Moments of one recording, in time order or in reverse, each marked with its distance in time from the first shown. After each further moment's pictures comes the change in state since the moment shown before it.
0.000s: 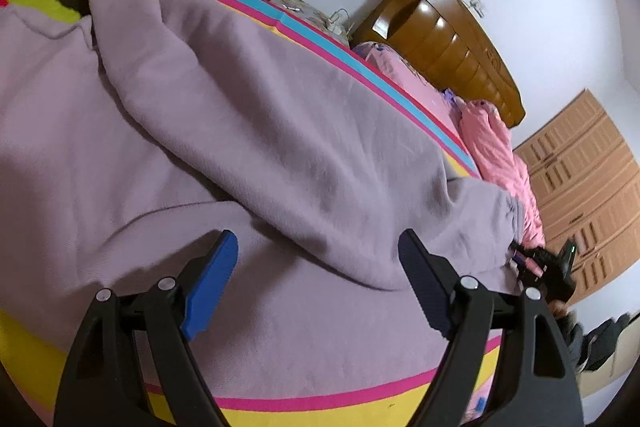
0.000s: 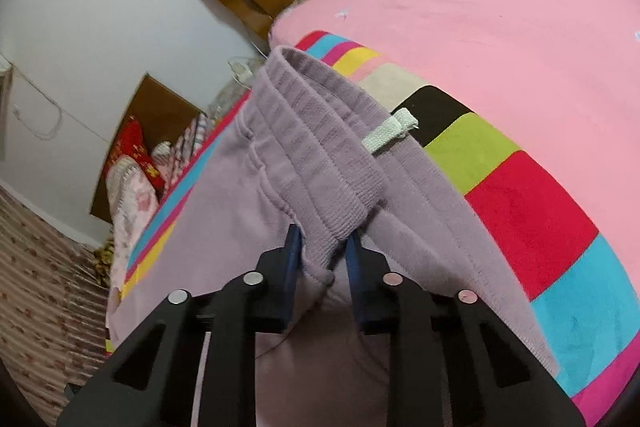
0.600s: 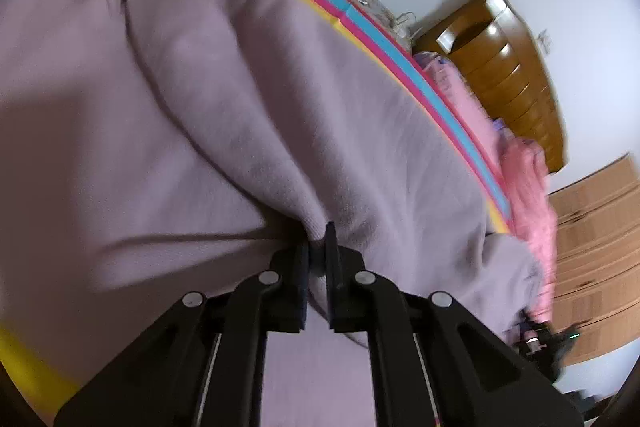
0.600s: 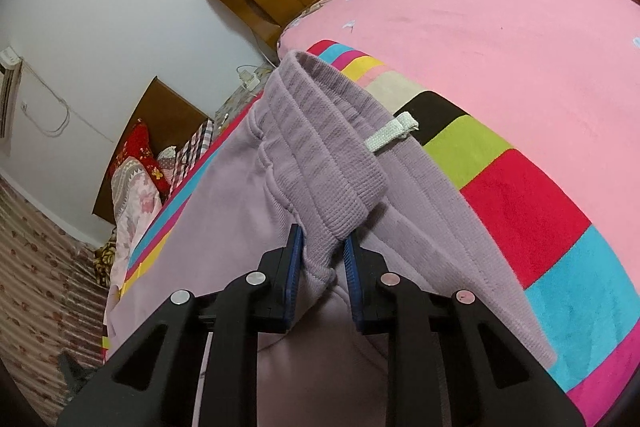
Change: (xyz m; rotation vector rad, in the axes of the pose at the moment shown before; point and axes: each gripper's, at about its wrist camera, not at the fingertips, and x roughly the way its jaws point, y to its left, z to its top) left arm 0.030 0.013 0.030 -0.242 0.027 0.109; right arm -0.002 0.000 0.001 -0.005 -0.009 0.027
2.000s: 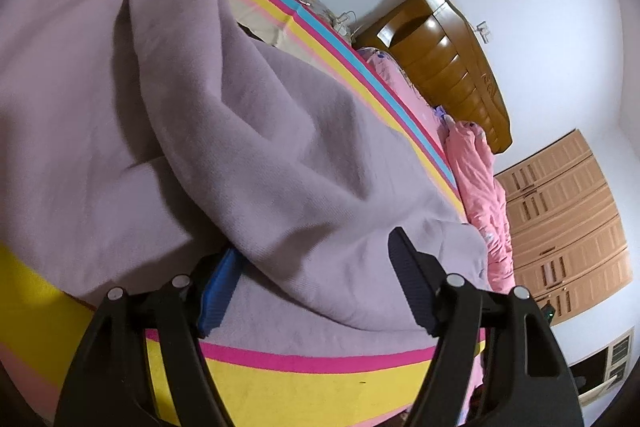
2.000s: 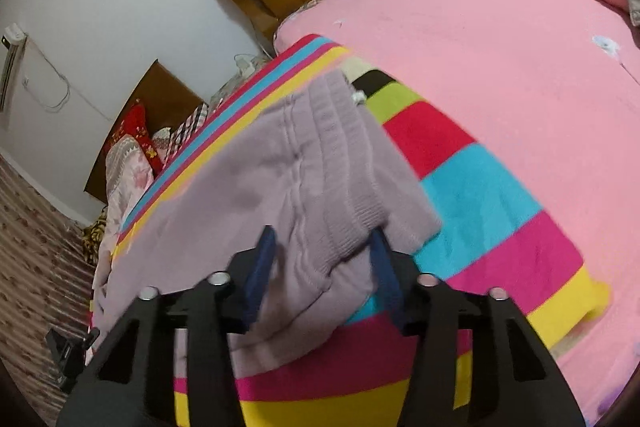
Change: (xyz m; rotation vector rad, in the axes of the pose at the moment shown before) left arm -0.047 0.004 -0.055 0.103 -0.005 -0.185; right arm -0.068 -0.028 -0.042 -0.043 0.018 -0.043
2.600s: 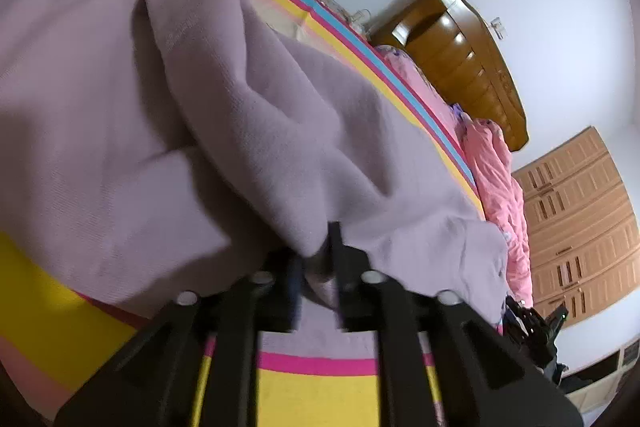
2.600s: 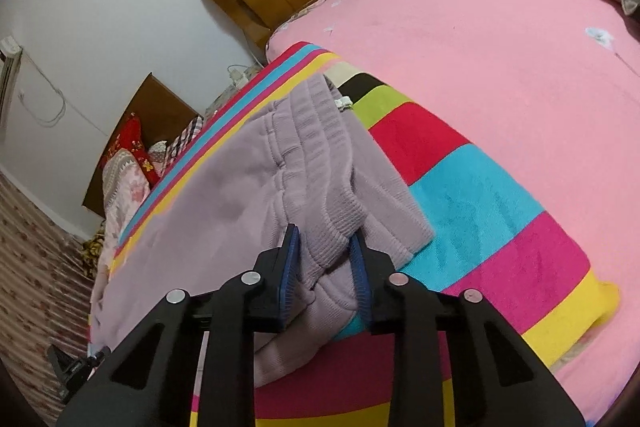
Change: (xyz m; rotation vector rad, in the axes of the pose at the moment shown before) left arm 0.004 0.001 -0.009 0.014 -0.007 0.067; right arm 0.007 -0.008 -0.003 0.013 -0.063 -0.023
